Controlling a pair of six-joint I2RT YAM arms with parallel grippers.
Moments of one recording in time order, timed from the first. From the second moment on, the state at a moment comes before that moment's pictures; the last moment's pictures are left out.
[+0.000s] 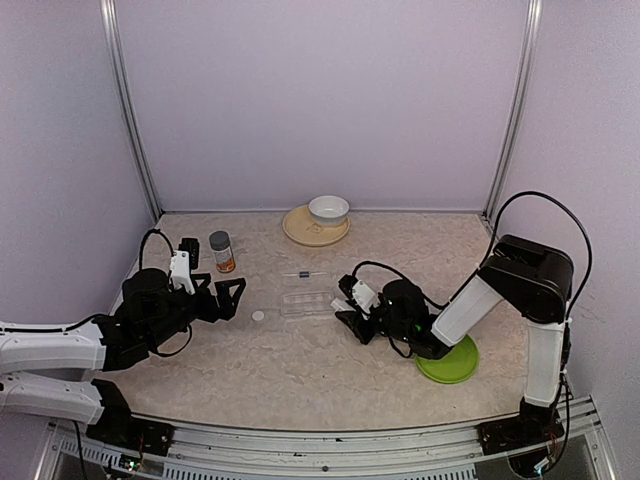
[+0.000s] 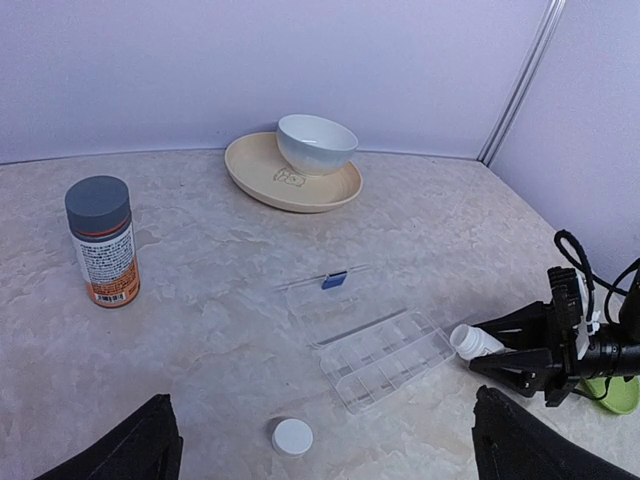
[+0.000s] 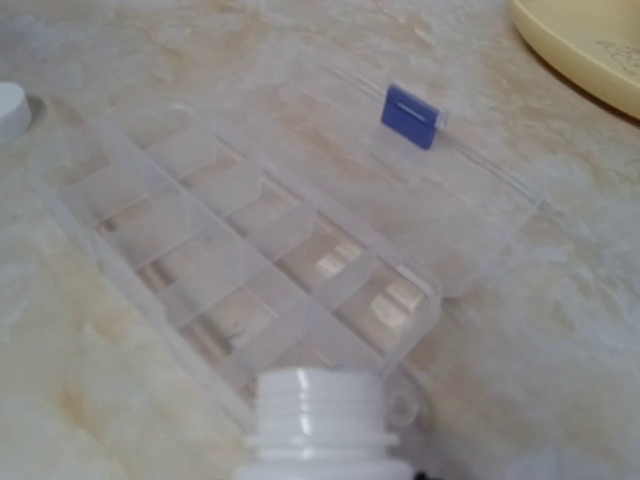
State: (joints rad) left arm -0.74 1.01 0.34 0.44 -0.24 -0.32; right arm 0.84 2.02 0.72 0.92 0.00 -0.13
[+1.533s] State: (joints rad) left arm -0.74 1.01 0.34 0.44 -0.24 -0.32; right arm 0.86 1.97 0.79 0.73 0.03 -0.16
